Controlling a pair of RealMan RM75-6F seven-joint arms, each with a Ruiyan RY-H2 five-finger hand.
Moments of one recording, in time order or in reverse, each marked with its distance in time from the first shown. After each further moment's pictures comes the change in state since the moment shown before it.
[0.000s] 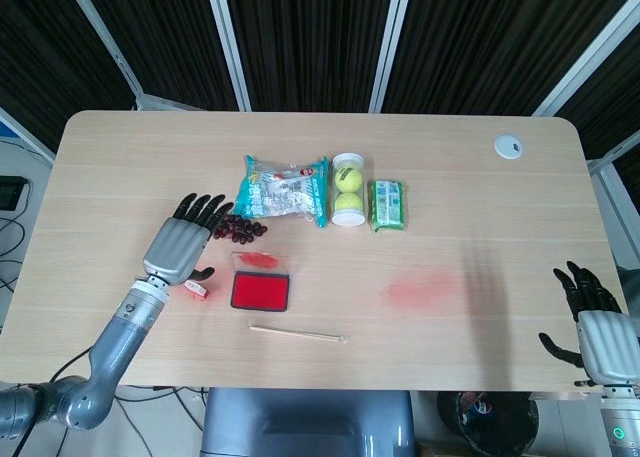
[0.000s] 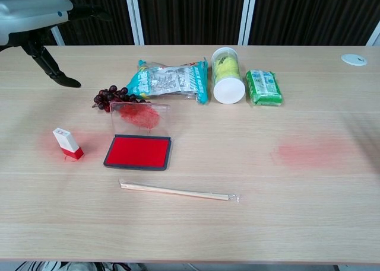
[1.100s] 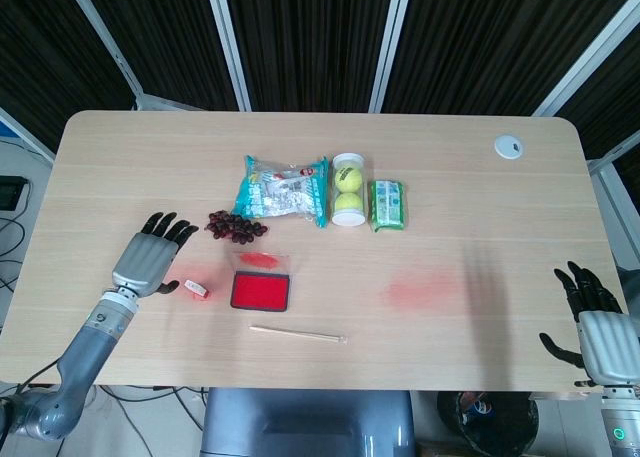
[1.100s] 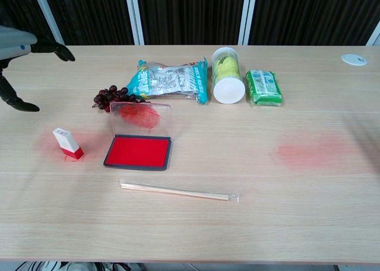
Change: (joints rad) left arm 0.054 0.078 0.125 0.058 0.012 -0.032 -0.052; right arm -0.002 0.000 0.000 -0.001 0.000 0.003 -0.003
